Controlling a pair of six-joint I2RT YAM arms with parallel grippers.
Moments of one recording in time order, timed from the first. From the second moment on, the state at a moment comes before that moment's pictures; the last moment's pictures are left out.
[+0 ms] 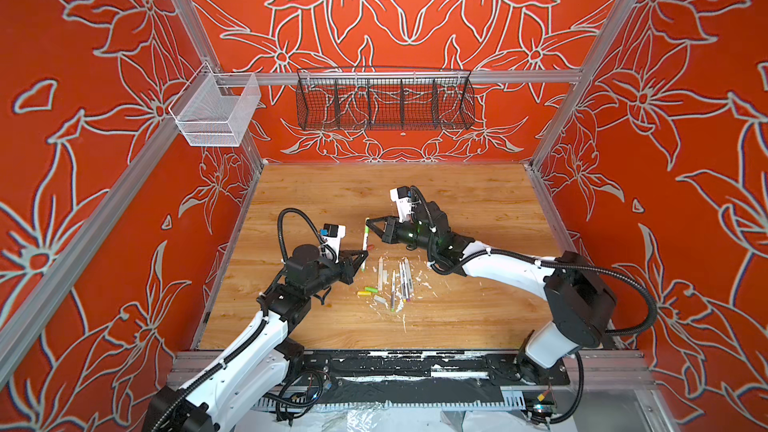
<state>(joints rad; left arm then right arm) -0.35 0.79 0.37 0.11 0.42 -0.47 0.82 1.63 1.02 0.40 -0.28 0.85</state>
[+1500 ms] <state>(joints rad) -0.35 0.80 0.39 0.31 0.55 -0.39 0.73 1.48 1.27 0.00 -0.51 0.59</state>
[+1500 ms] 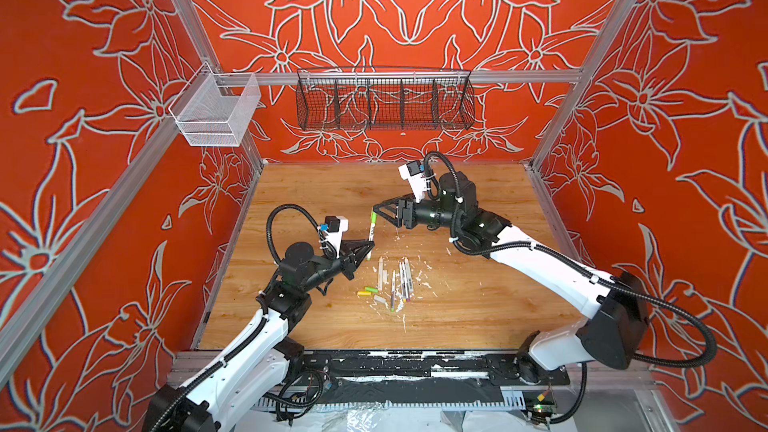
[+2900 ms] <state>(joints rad) -0.35 1.11 0.63 0.15 0.65 -0.35 0.73 1.54 1.06 0.25 -0.37 0.80</state>
